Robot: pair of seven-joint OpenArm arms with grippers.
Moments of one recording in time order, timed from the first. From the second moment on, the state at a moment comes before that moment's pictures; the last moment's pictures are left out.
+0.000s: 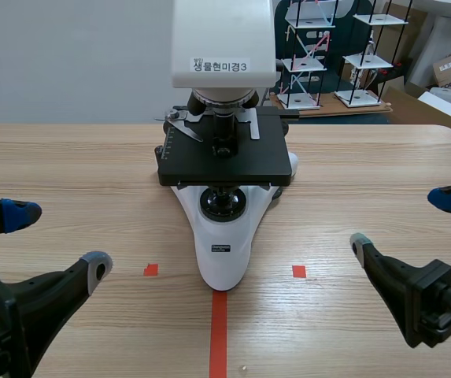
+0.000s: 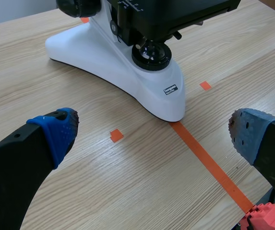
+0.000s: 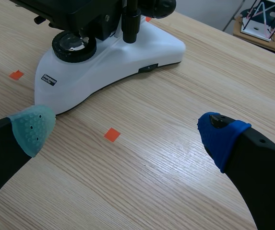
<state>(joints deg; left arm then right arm) 47.8 -32.4 -8.6 119.3 -26.2 -26.9 -1.6 -45.2 30.8 12.4 114.6 16.2 24.1 5.0</state>
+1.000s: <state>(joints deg) 47.8 -31.6 -7.3 114.6 -25.4 -26.0 -17.2 -45.2 30.8 12.4 114.6 16.2 24.1 5.0</state>
